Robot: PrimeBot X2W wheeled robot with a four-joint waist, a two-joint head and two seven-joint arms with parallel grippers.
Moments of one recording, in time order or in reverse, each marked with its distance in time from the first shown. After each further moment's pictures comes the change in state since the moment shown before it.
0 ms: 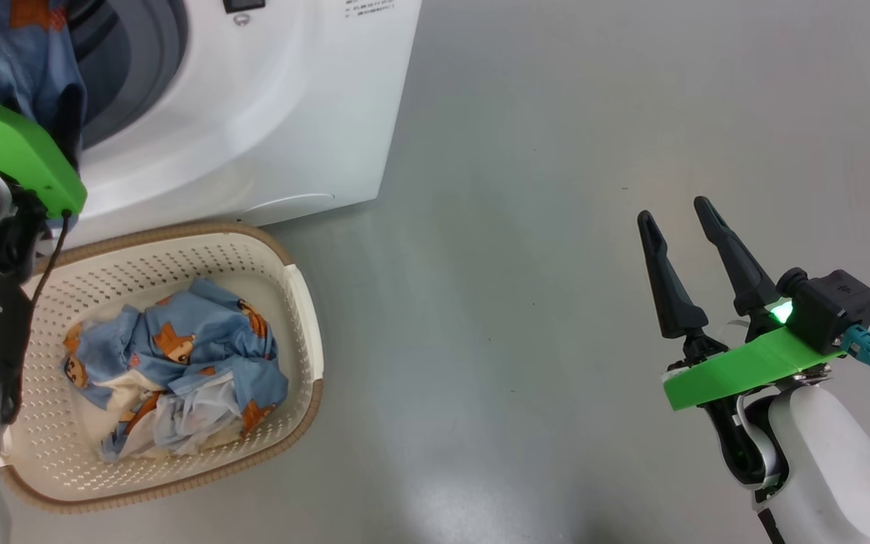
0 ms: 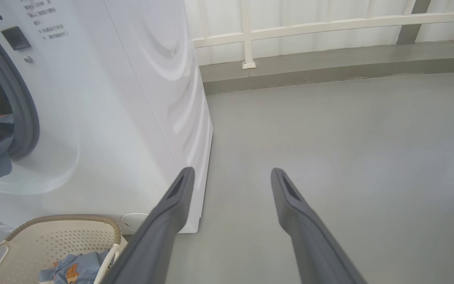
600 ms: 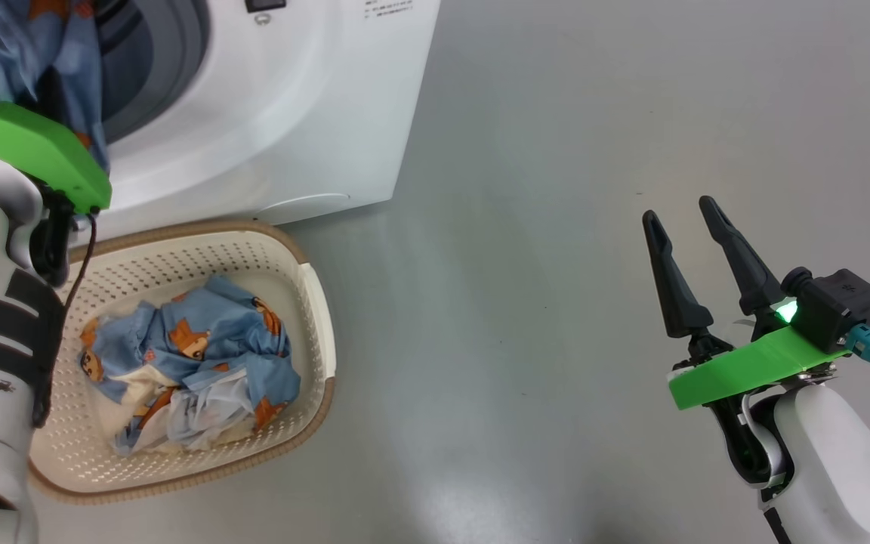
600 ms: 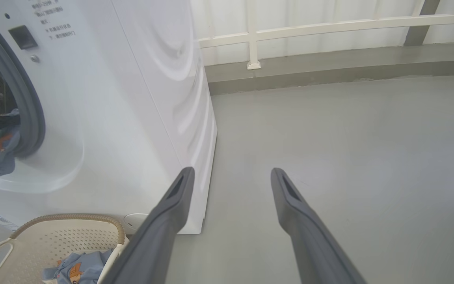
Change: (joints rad) left arm 0.006 -0.038 -0.042 0.007 0.003 -0.003 -0.223; right arm -0.001 -0.011 -0.001 0.002 0.000 0.000 0.000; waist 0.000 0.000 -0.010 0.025
